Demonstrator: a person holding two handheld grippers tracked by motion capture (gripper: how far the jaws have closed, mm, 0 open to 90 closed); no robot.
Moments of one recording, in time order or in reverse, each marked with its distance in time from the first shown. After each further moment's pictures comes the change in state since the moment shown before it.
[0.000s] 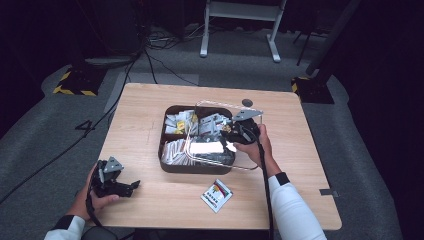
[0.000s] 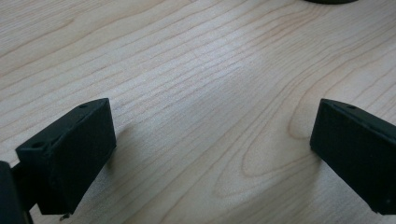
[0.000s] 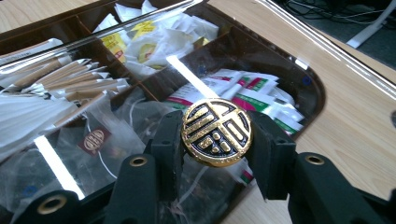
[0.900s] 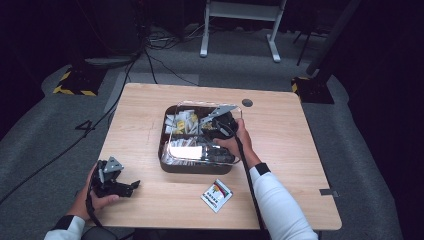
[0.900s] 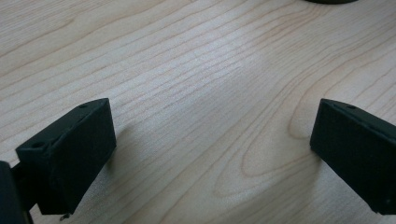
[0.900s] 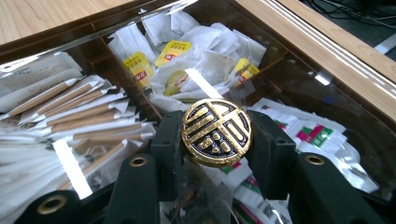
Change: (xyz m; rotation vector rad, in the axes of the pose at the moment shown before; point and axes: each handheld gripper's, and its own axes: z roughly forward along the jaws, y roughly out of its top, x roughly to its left) left arm 0.000 0.000 0.000 0.000 0.001 -0.001; right arm 0.024 0.032 0.054 0.049 0.049 -0.064
